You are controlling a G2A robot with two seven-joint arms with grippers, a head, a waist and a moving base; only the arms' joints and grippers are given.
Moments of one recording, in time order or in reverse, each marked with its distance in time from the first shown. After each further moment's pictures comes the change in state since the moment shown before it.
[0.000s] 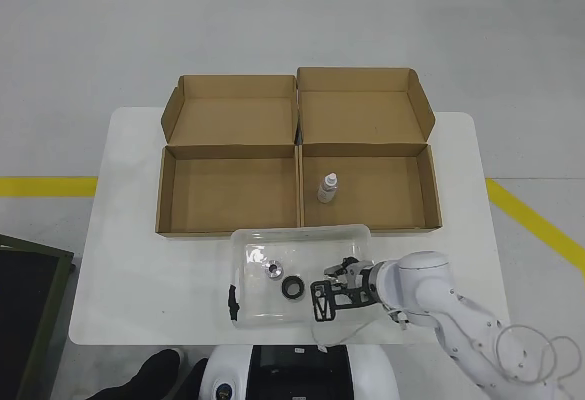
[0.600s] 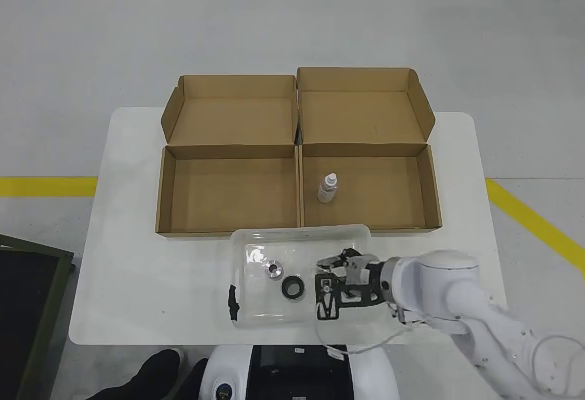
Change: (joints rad) left arm 0.000 0.000 0.000 0.000 0.000 0.000 0.000; right arm -0.042 0.025 0.126 -0.163 0.117 0.054 -0.092
